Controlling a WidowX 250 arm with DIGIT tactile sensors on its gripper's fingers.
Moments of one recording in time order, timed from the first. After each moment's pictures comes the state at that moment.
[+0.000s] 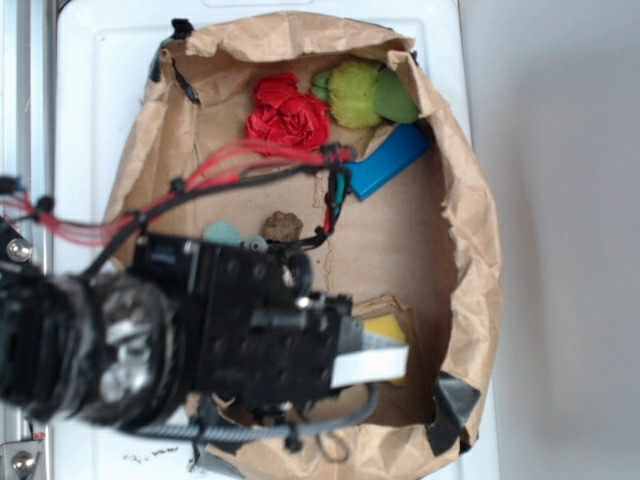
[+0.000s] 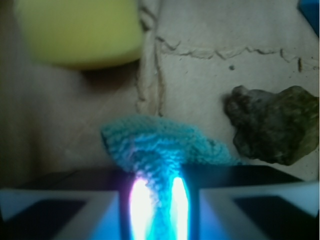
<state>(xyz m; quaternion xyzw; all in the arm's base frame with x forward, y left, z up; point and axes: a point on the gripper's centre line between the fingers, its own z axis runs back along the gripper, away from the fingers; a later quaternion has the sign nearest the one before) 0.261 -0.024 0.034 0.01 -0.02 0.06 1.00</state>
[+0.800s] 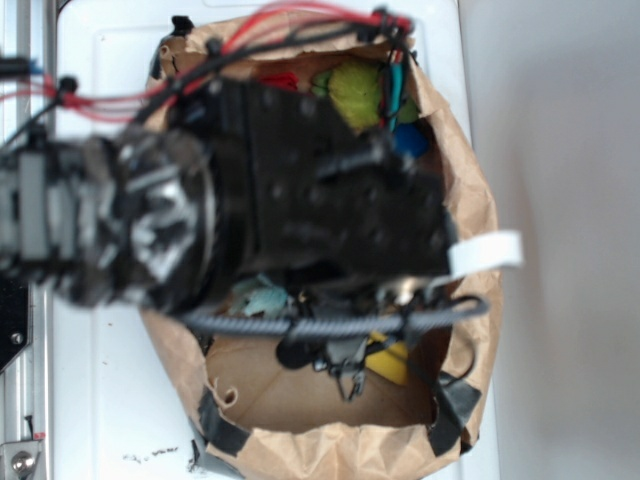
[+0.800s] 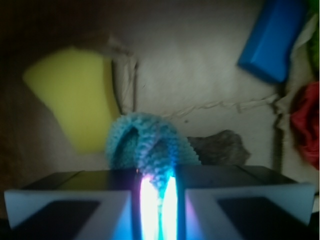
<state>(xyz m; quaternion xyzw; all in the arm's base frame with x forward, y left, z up) 0.287 0.009 0.091 -0.03 -0.01 0.12 0.99</state>
